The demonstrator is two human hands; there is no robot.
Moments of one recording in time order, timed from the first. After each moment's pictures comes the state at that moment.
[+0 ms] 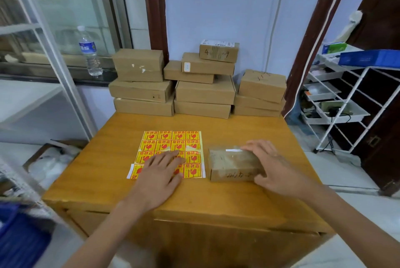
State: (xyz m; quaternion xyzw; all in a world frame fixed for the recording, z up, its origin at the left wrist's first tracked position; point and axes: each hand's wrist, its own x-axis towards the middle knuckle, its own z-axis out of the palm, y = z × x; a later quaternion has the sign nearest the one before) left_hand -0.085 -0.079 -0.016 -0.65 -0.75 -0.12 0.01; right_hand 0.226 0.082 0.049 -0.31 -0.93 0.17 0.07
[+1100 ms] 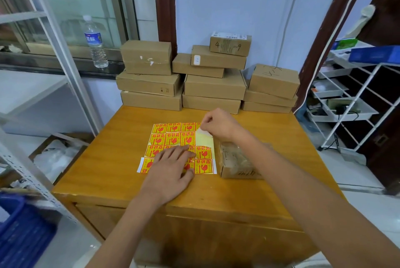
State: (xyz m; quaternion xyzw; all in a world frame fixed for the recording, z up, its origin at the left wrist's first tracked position) left_hand -0.086 -0.071 -0.021 -0.63 -0.76 -0.13 0.00; right_hand 0.025 0.117 0.068 -0.39 -0.87 0.28 0.11
